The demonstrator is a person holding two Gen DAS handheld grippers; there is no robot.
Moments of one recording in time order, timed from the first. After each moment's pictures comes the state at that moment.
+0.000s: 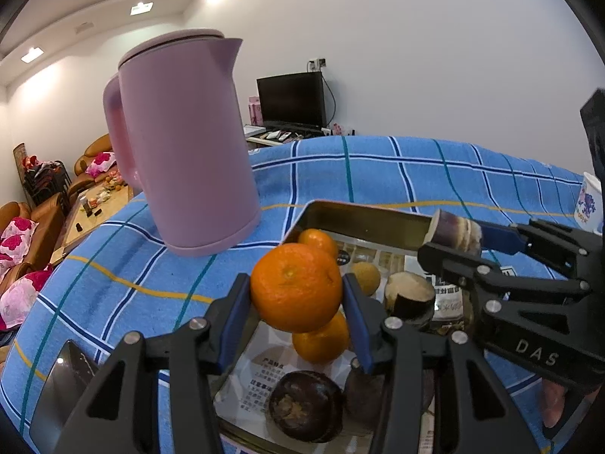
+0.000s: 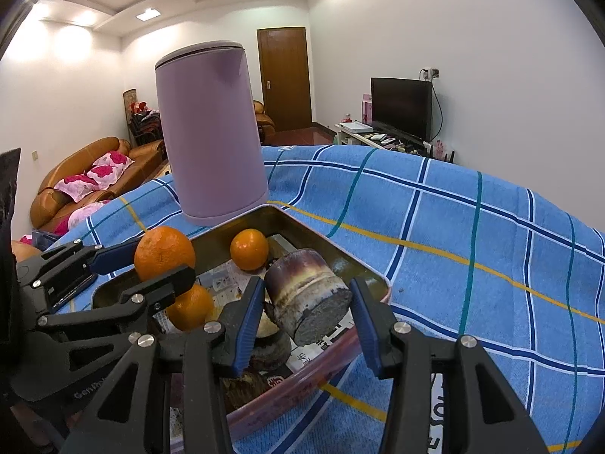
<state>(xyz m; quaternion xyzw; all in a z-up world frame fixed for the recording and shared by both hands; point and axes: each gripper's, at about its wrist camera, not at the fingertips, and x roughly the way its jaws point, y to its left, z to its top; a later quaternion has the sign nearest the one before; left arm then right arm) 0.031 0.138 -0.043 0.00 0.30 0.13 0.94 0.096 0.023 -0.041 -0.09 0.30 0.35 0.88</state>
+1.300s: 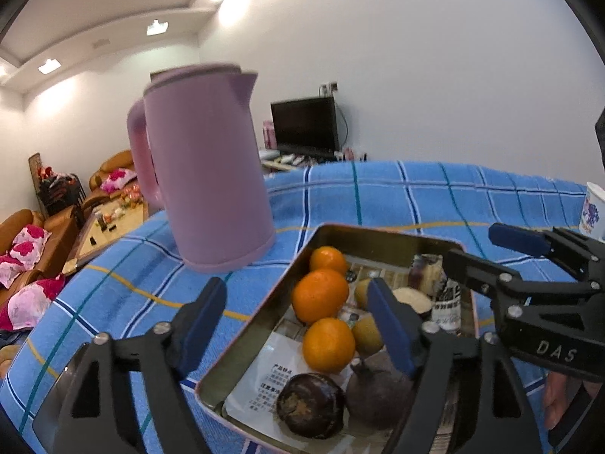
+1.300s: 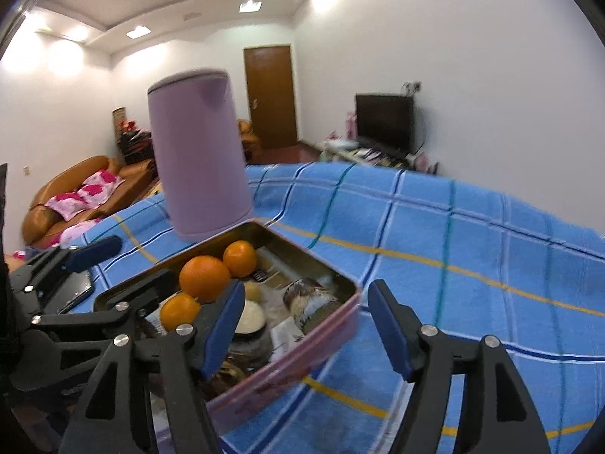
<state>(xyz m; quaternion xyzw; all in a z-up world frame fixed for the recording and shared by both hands) 0.007 0.130 -0.032 0.01 0.24 0.16 0.96 0.081 -0.001 -0.036 -0.07 0.26 0.32 0.91</state>
